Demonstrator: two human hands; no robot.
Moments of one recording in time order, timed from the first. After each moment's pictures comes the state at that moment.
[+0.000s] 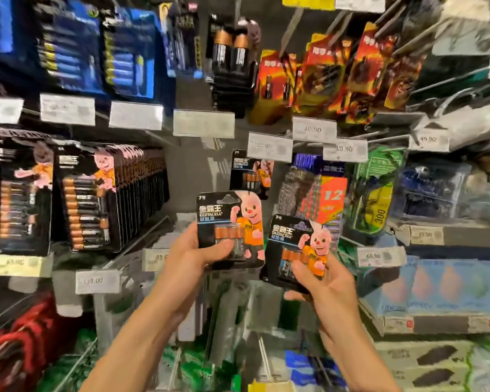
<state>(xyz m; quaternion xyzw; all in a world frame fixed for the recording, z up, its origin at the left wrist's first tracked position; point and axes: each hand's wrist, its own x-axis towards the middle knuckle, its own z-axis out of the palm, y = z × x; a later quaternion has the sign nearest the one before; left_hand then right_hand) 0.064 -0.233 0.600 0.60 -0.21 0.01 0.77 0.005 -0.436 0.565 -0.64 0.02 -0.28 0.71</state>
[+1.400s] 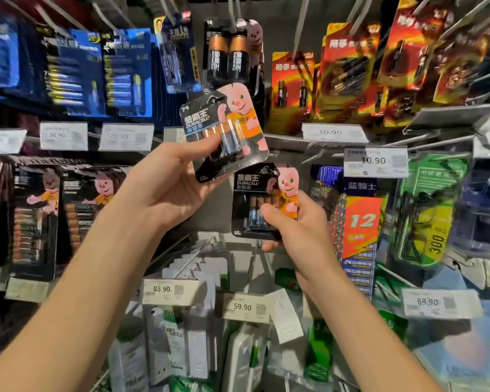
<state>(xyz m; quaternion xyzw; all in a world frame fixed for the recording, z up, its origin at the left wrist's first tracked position) 0.091 -0.253 0.748 0.47 -0.21 -0.02 0.86 0.110 -0.431 0.657 -0.65 -0.15 -0.24 0.71</state>
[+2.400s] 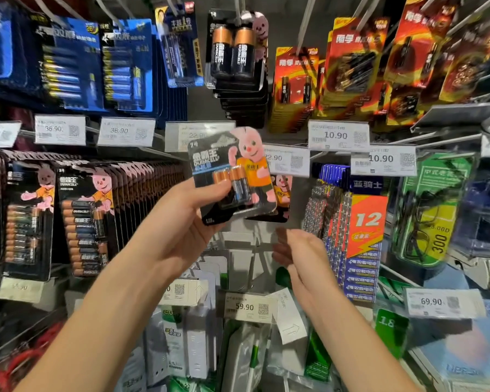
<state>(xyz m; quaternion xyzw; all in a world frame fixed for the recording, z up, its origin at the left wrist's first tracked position) 0.101 -0.252 0.692 0.54 -0.20 0.01 0.81 0.149 -0.438 0.610 -0.54 0.05 -0.17 0.82</state>
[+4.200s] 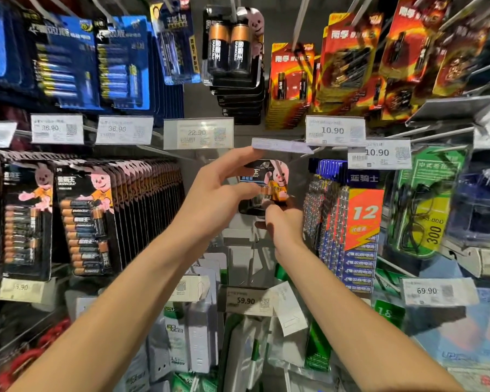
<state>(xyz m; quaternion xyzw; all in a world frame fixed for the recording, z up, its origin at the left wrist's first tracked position) 0.114 -0.276 0.701 0.72 -0.31 0.19 0.59 0.179 -0.407 0.650 -0.61 0.08 -0.27 0.74</state>
